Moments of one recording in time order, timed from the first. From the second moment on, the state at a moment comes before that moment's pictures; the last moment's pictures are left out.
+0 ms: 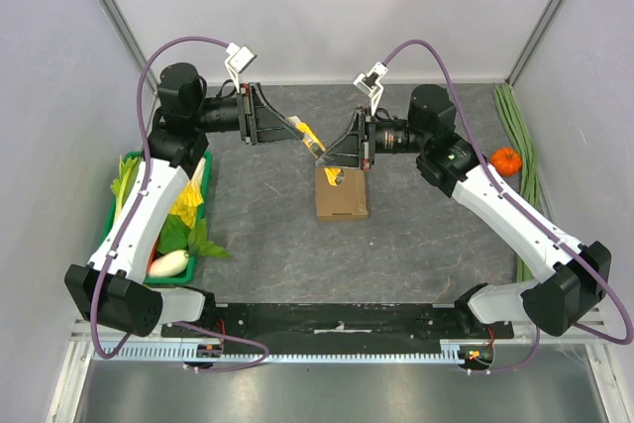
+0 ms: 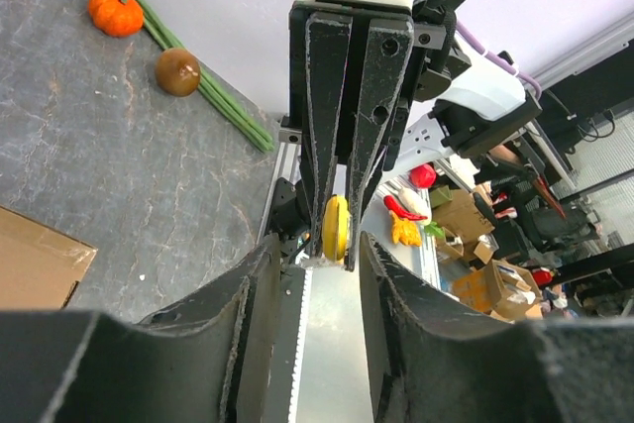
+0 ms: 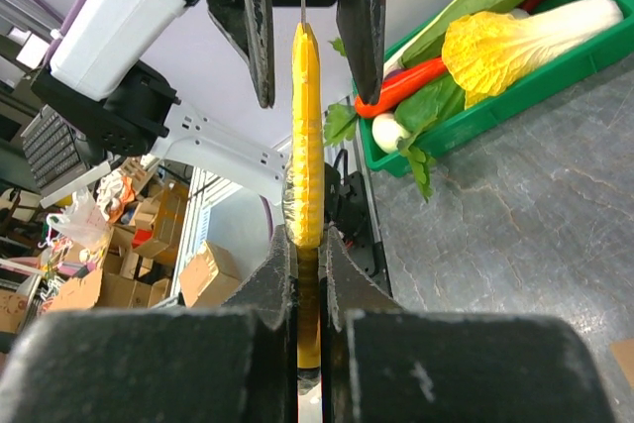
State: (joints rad) left arm -0.25 1.30 1.37 -0.12 1.23 -0.68; right arm 0.58 1.34 1.28 0.01 -0.95 0.65
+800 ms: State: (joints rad) left arm -0.24 1.30 1.38 -0.13 1.02 -0.77; right arm 0.58 1.22 1.16 0.17 -0.69 0.69
